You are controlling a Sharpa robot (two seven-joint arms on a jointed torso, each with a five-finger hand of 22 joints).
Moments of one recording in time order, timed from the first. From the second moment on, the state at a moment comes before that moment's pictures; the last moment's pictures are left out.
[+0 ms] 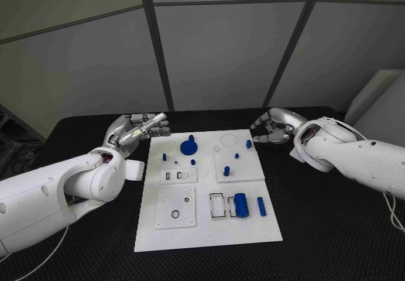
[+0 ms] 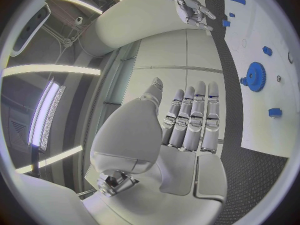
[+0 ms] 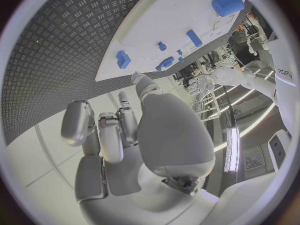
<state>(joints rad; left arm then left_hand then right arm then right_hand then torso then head) 1.12 -0.92 0.08 1.58 -0.07 -0.39 0.46 1.37 -0.02 0.06 0.08 0.06 0.99 0.21 0.08 0.07 1.07 0.16 0.09 0.07 1.10 0.12 0.15 0.11 0.18 0.85 0.23 0.39 0.17 1.20 -0.86 0.09 1.34 -1.35 -0.30 -0.02 1.41 -0.13 0.14 0.13 0.28 0.94 0.17 0.07 0.07 1.40 0.08 1.41 1.31 1.47 0.01 1.57 1.31 0.09 1.35 0.12 1.37 1.17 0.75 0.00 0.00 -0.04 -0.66</state>
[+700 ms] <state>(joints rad) 1.12 -0.91 0.08 1.57 -0.07 -0.39 0.46 1.37 -0.02 0.06 0.08 0.06 0.99 0.21 0.08 0.07 1.07 0.16 0.09 0.07 1.10 0.12 0.15 0.11 0.18 0.85 0.23 0.39 0.17 1.19 -0.81 0.08 1.27 -1.34 -0.22 -0.01 1.42 -0.13 0.15 0.13 0.28 0.94 0.17 0.07 0.07 1.40 0.08 1.41 1.31 1.47 0.01 1.57 1.31 0.09 1.35 0.12 1.37 1.17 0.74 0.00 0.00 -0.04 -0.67</state>
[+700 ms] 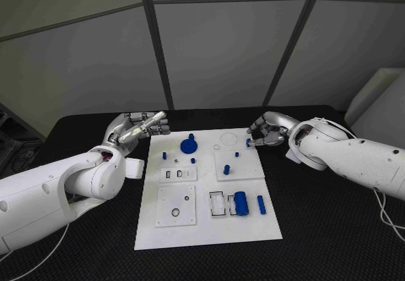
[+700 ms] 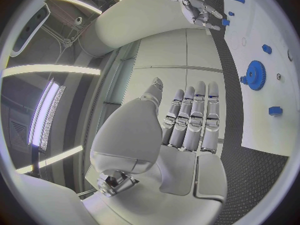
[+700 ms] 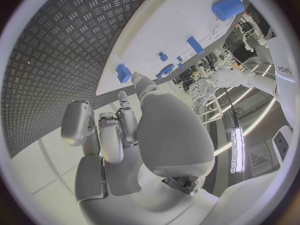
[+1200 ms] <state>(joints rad) 1.12 -0.91 0.08 1.57 -0.07 -0.39 0.46 1.37 -0.02 0.06 0.08 0.06 0.99 0.22 0.08 0.07 1.07 0.16 0.09 0.07 1.10 0.12 0.15 0.11 0.18 0.85 0.23 0.39 0.17 1.18 -0.79 0.08 1.24 -1.34 -0.20 -0.02 1.42 -0.12 0.15 0.13 0.28 0.95 0.17 0.07 0.07 1.40 0.08 1.41 1.31 1.47 0.01 1.57 1.31 0.09 1.35 0.12 1.37 1.17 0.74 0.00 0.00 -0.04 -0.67</state>
